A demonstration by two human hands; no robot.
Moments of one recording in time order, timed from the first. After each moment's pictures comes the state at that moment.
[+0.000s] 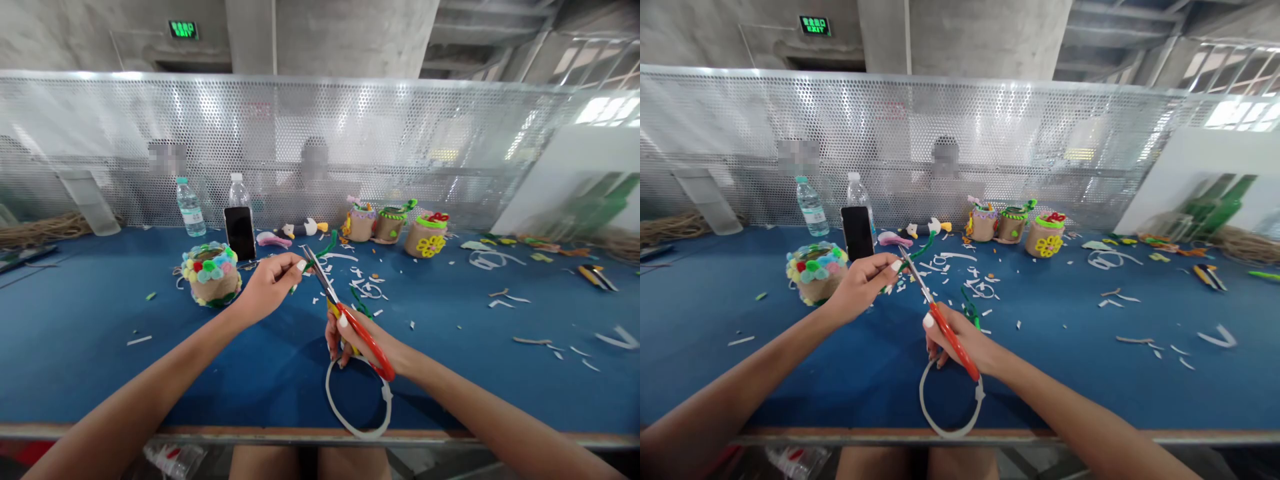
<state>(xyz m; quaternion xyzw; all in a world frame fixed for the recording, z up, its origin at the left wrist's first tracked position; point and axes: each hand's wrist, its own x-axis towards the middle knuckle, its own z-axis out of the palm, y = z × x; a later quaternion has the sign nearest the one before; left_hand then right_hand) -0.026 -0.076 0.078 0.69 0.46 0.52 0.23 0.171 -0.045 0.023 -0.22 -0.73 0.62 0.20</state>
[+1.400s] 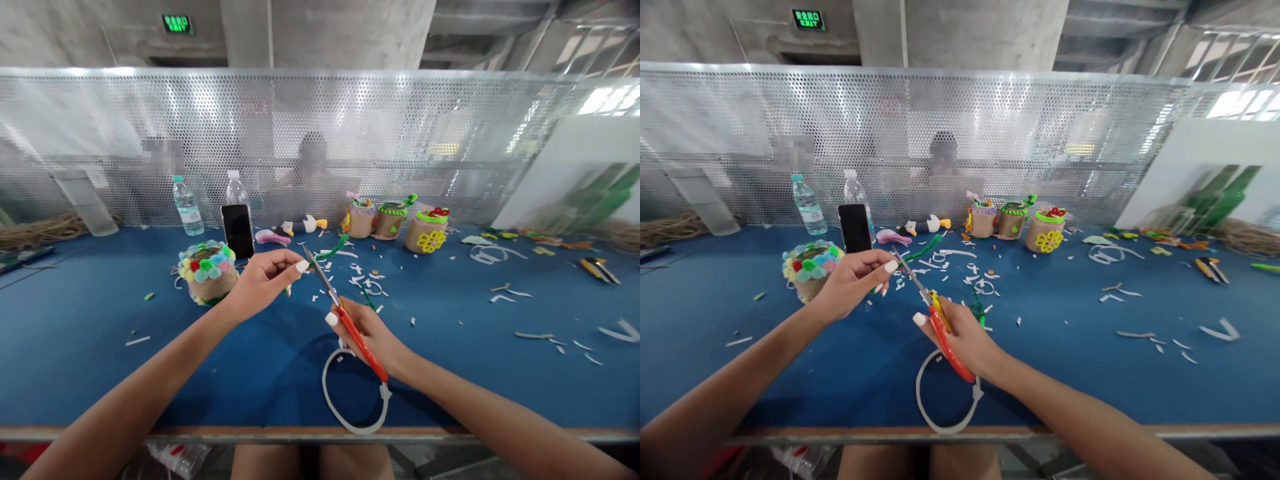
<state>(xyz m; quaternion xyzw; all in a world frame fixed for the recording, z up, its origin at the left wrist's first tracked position) -0.031 -0.081 0.083 0.69 0.43 0.52 0.26 0.167 -0.046 0.024 -0.29 -0.77 0.51 0.27</state>
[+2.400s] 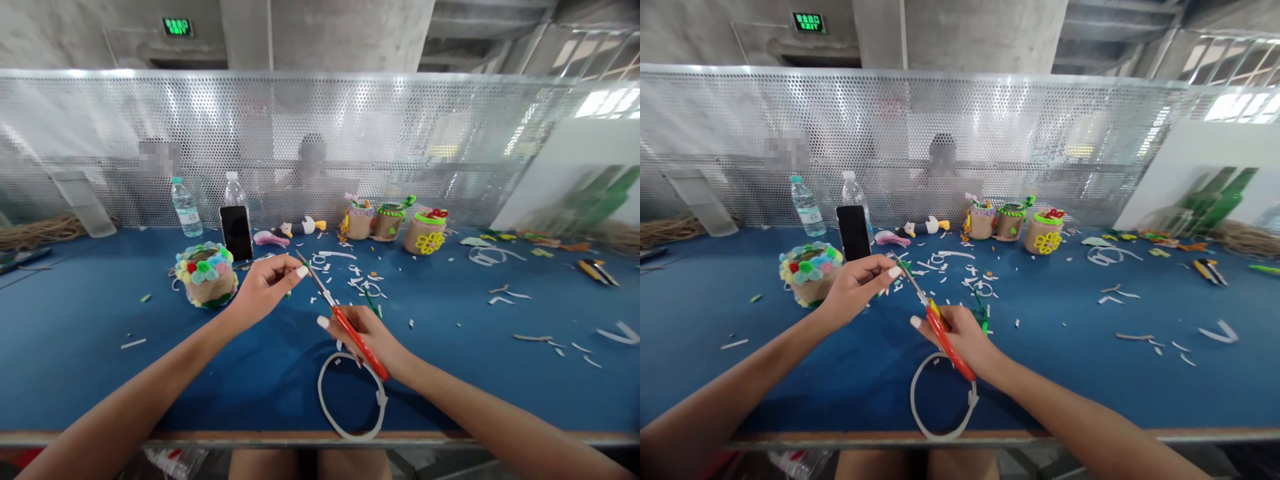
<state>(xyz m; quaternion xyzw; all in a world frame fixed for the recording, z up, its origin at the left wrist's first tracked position) -0.026 -0.076 0.071 0.70 0.44 0.53 0.21 0.168 -0.045 0.023 -0.33 -0.76 0.50 0.27</state>
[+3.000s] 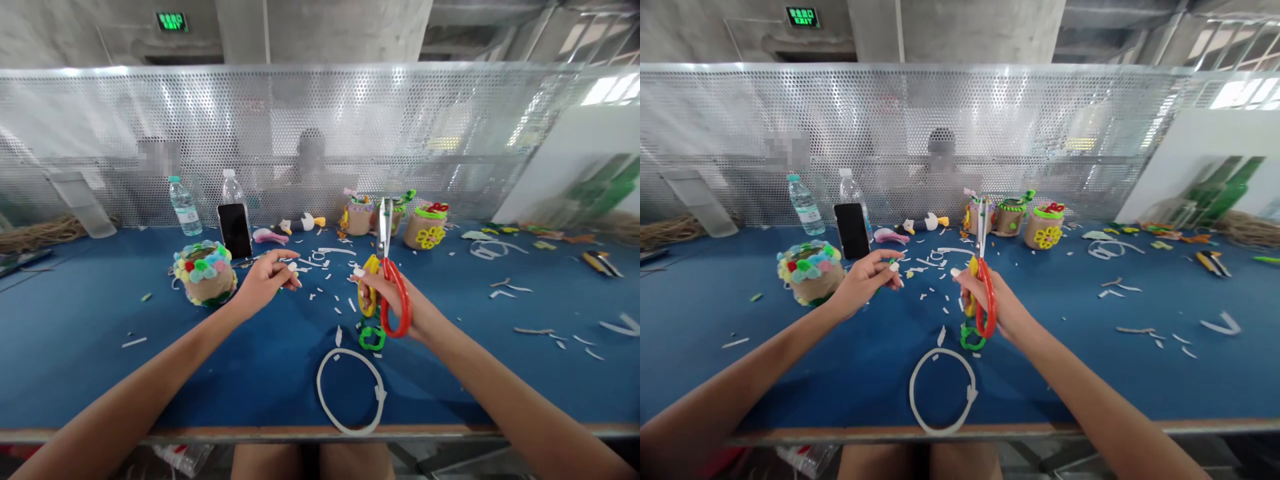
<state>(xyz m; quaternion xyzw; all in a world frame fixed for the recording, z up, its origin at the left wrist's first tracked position) -0.038 -0.054 0.051 0.66 0.50 0.49 0.28 0.194 -0.004 0.040 -0.37 -0.70 0.48 0.37</state>
